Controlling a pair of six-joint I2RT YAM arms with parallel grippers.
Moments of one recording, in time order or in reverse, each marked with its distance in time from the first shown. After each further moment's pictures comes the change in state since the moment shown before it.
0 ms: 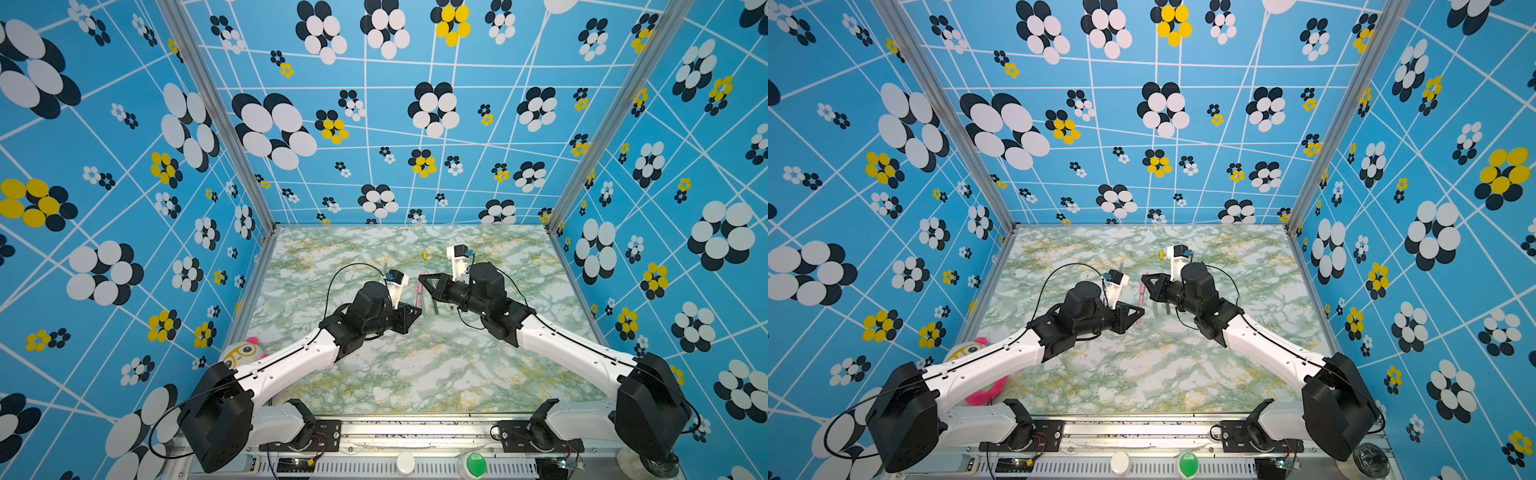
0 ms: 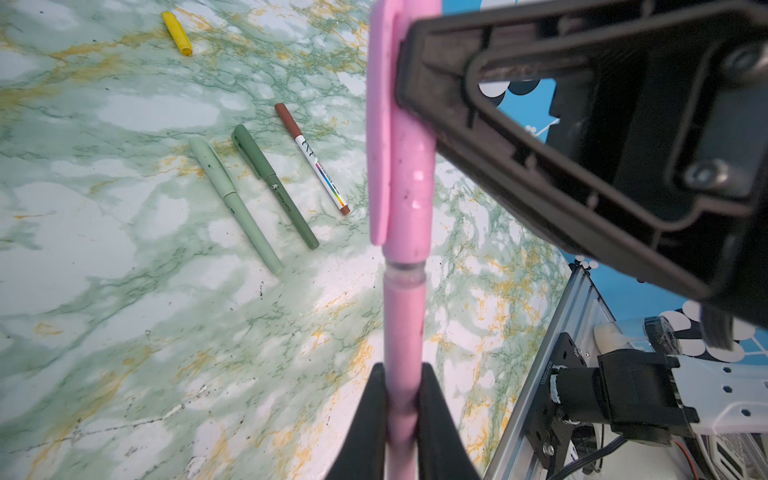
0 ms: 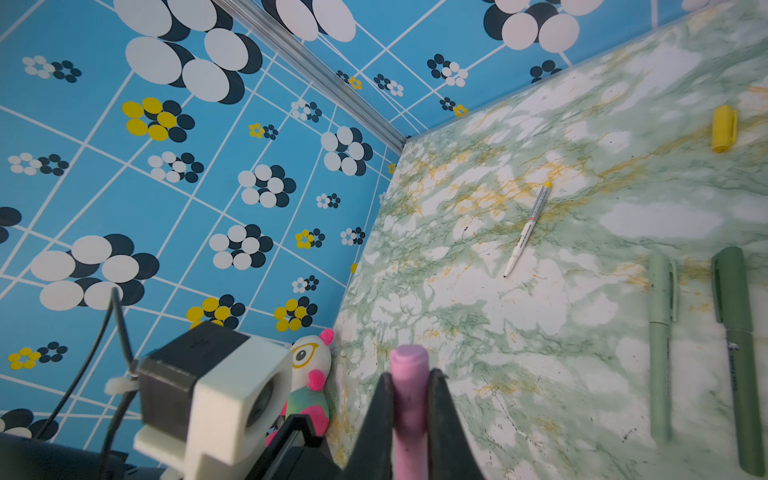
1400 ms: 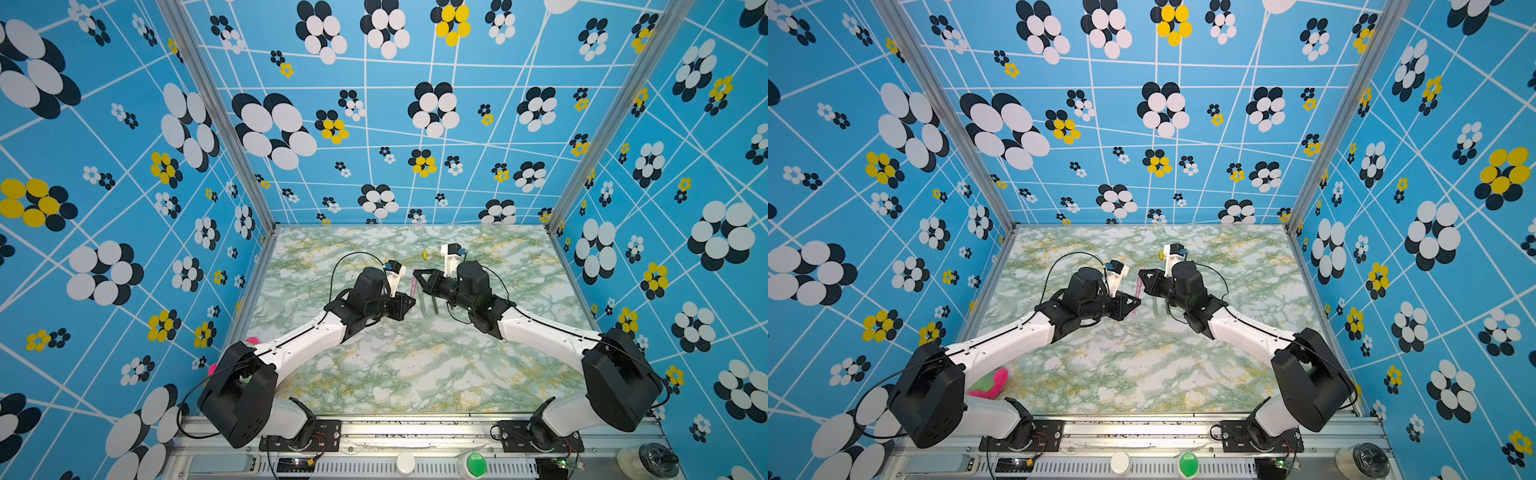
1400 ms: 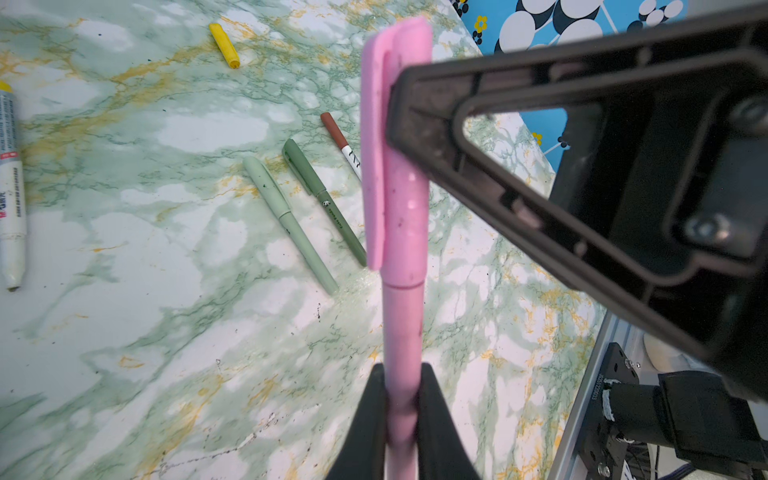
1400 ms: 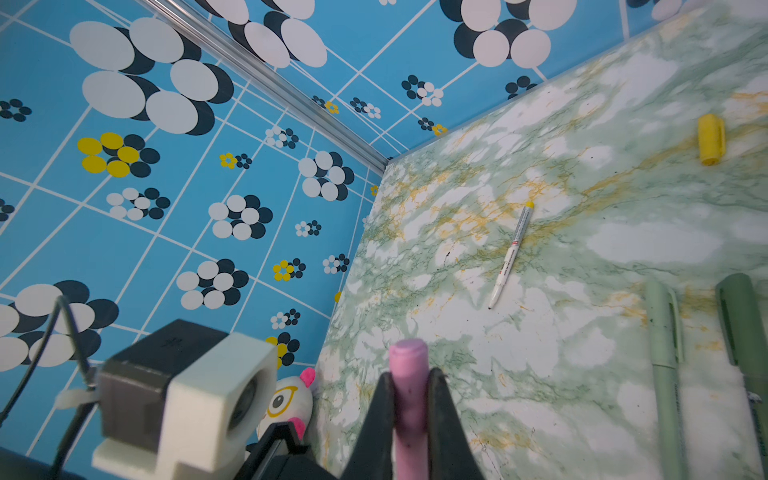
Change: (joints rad) left arm 0.116 0.149 0.092 -0.023 0.065 0.116; right arm 0.001 0.169 0.026 0.140 0.069 0.040
